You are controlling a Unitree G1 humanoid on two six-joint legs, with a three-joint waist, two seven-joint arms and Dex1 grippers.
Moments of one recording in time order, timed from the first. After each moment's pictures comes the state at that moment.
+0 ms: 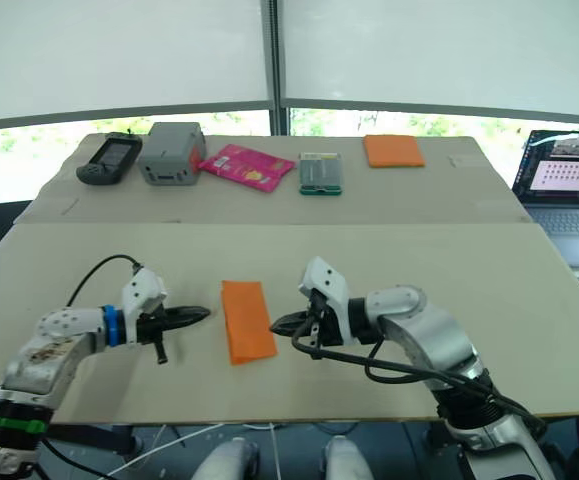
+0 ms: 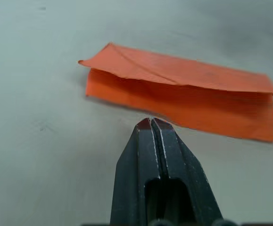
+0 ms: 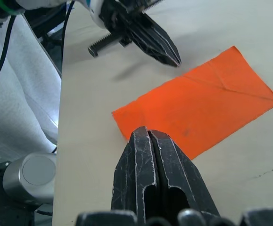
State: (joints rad) left arm -0.29 0.65 -0.04 0.08 -0.27 0.26 -1.06; right arm -0.49 -0.53 0.26 -0.34 0.41 0.81 1.01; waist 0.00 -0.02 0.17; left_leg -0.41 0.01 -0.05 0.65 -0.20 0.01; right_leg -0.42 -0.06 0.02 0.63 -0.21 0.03
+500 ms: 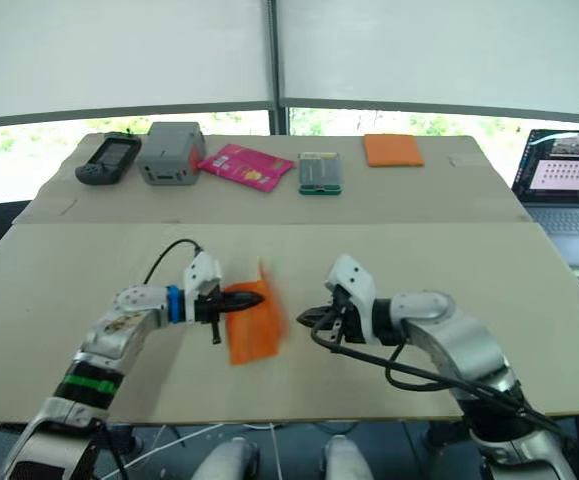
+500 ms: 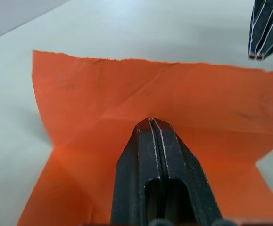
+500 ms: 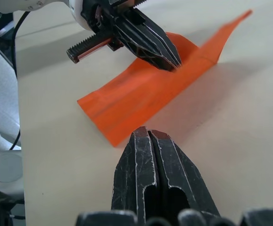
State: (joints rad) left arm -0.54 0.43 -0.18 0.30 -0.25 0.17 -1.13; right arm -0.40 -0.65 0.12 -0.45 0.46 0.91 0.88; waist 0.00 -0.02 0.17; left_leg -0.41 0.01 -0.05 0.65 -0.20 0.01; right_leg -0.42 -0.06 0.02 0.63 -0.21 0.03
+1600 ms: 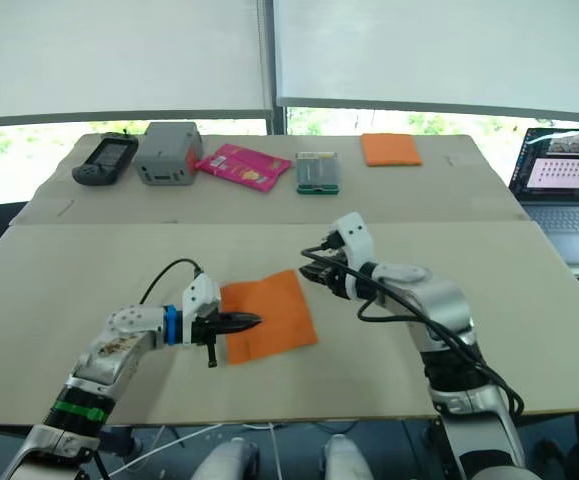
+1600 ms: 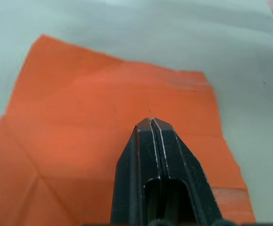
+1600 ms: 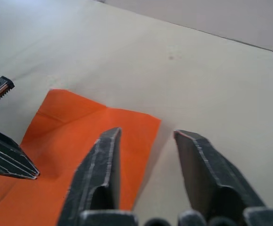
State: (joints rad) left arm -0.33 0.48 -0.14 0.05 -0.23 0.31 -1.04; right arm -0.66 -0.39 0.15 -0.03 0.40 0.95 0.58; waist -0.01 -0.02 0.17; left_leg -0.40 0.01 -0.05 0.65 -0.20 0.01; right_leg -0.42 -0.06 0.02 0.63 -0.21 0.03
